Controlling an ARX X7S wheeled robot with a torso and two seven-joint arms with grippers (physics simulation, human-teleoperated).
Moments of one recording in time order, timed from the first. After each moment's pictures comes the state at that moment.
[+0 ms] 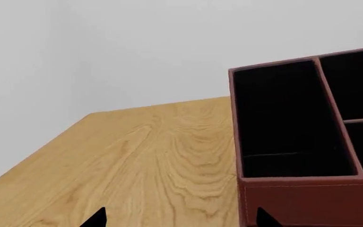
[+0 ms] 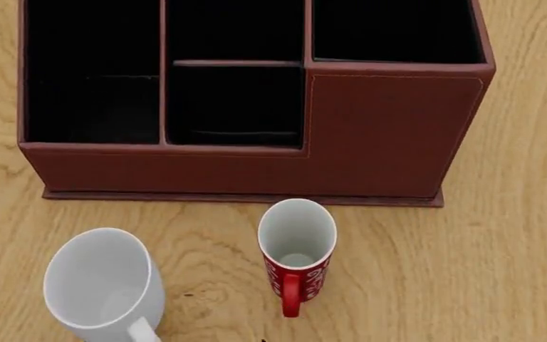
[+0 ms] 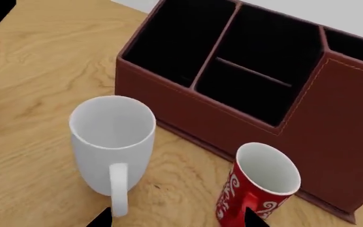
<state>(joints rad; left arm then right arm) 0.08 -0.37 -0.24 0.95 -0.30 -0.67 -0.27 -0.20 0.00 -0.61 -1.05 -0.68 0.85 -0.32</state>
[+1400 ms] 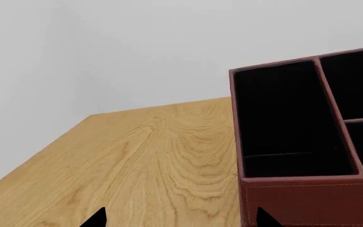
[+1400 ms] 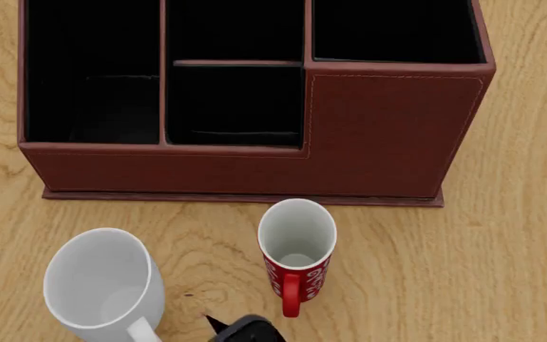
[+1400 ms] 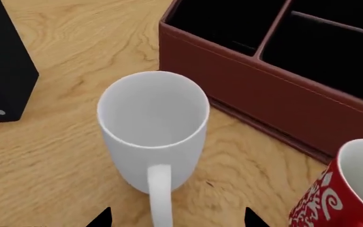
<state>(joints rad) 0.10 -0.41 -0.24 0.95 -0.33 -0.64 -0.31 0.17 0.02 -0.59 -0.85 -0.29 1.16 -0.27</state>
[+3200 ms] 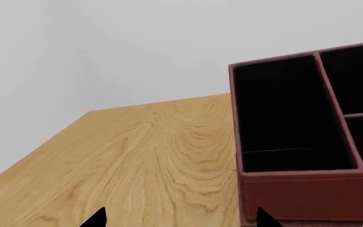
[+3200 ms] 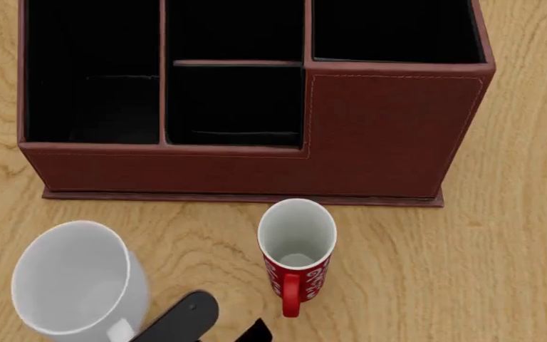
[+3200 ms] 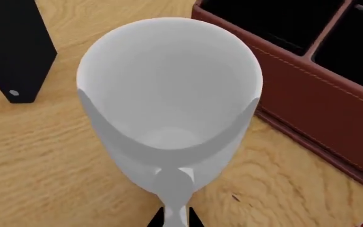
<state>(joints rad) 0.12 -0.43 -0.22 0.92 -0.35 -0.60 -0.34 0.36 0.06 -0.69 -0.73 -0.07 1.25 -0.12</state>
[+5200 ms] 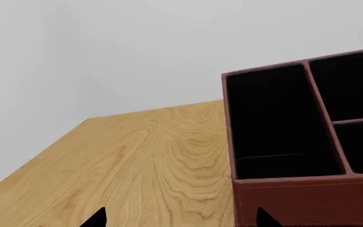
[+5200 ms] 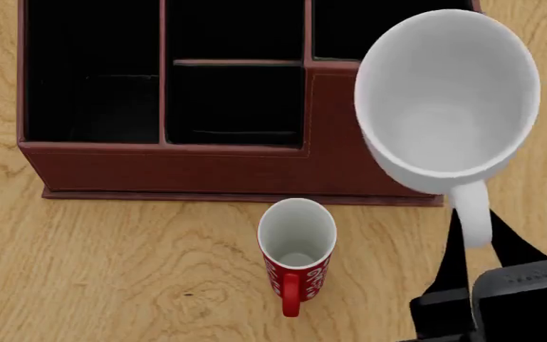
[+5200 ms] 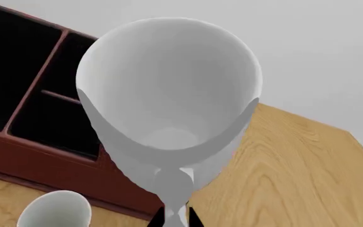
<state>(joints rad) 0.13 -0.48 -0.19 0.98 -0.38 -0.61 -0.41 0.65 0.00 -0.26 -1.00 -1.75 1.40 -1.56</state>
